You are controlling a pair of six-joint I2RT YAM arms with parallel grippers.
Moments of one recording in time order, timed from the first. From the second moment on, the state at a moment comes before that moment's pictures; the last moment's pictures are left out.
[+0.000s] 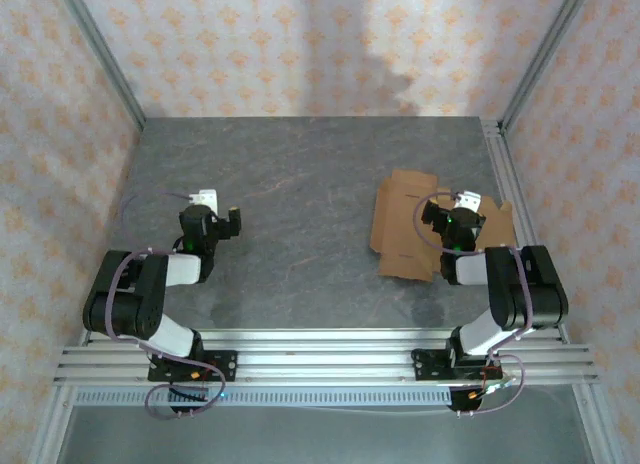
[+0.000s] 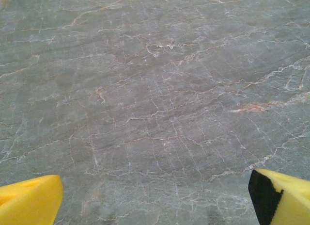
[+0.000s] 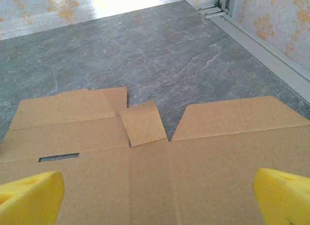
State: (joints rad) left arm -0.02 1.51 0.41 0.62 -0.18 -0.05; right arm 0.01 1.55 0.37 0.80 0.23 0.19
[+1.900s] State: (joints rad) left arm -0.71 1.66 1.08 0.03 -0.33 -0.34; right arm 0.01 1.04 0.65 -0.05 0.14 0.40
